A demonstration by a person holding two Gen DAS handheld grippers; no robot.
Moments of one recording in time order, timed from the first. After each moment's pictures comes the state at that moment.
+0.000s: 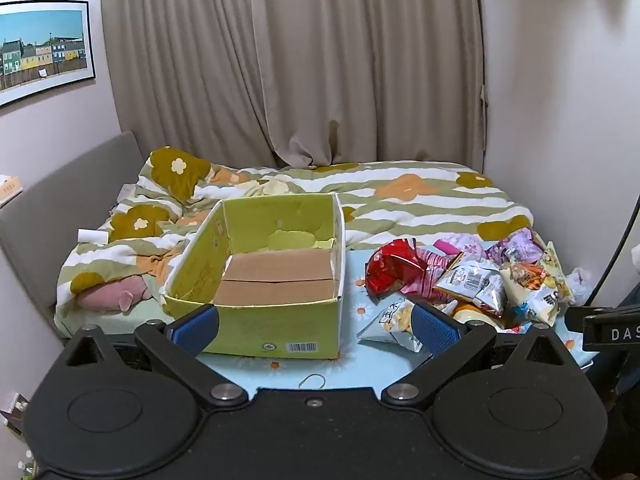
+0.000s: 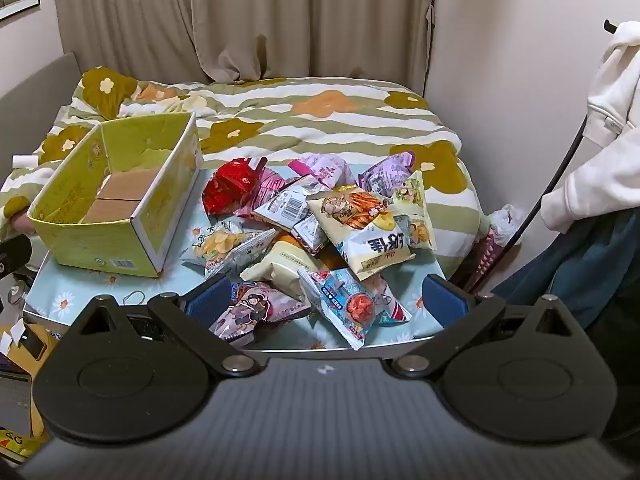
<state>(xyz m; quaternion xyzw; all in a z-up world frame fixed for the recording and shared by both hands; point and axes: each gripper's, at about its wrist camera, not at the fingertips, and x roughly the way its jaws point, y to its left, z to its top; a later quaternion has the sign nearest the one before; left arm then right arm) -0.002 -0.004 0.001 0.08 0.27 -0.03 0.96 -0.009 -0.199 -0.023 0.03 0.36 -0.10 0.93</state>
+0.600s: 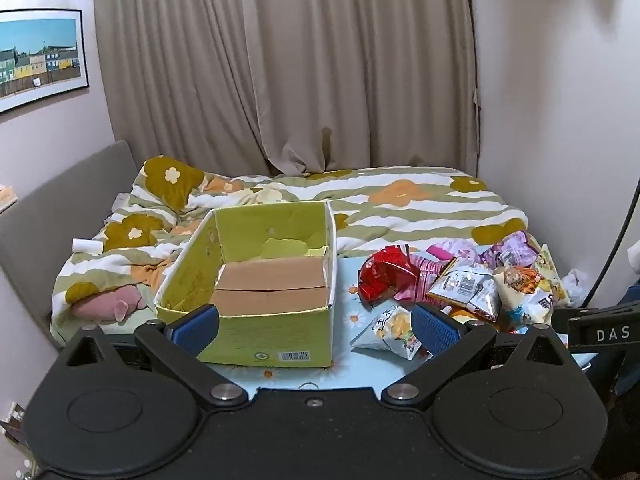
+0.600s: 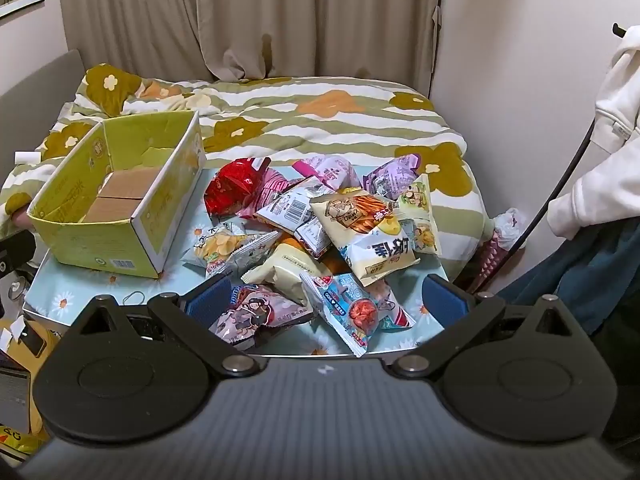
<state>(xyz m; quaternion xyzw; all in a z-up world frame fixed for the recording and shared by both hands) 0.001 0.000 0.003 0.06 0.27 -0.04 0.96 -0.004 -0.199 -0.025 0.02 0.36 -0.10 0.93</state>
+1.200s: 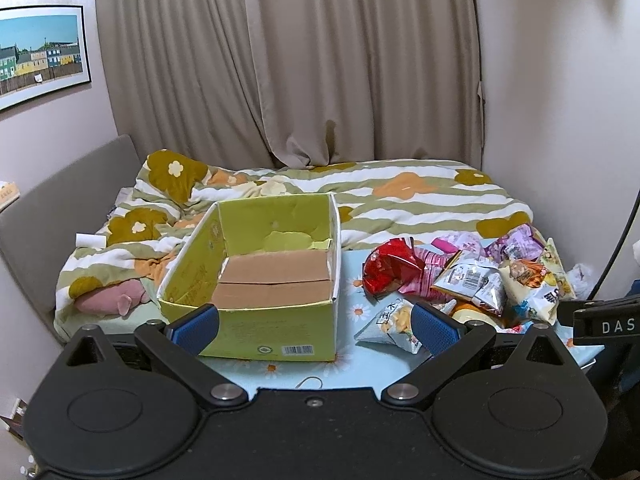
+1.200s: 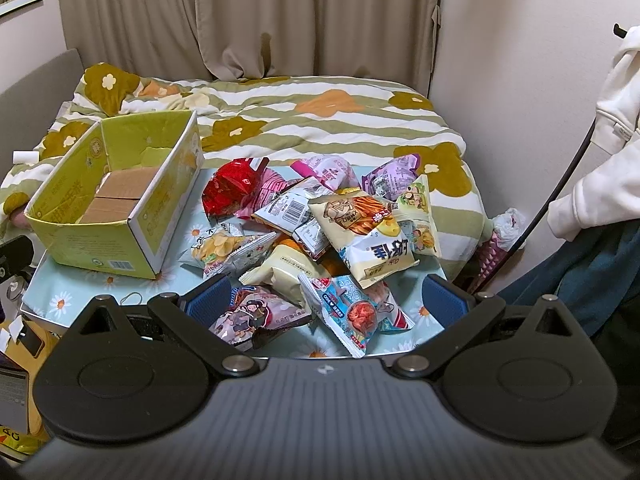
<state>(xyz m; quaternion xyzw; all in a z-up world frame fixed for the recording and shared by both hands) 0.004 -0.001 -0.002 0.07 0.28 -0.03 0.96 -0.002 -0.200 -0.026 0.02 0.36 -0.10 0.93</state>
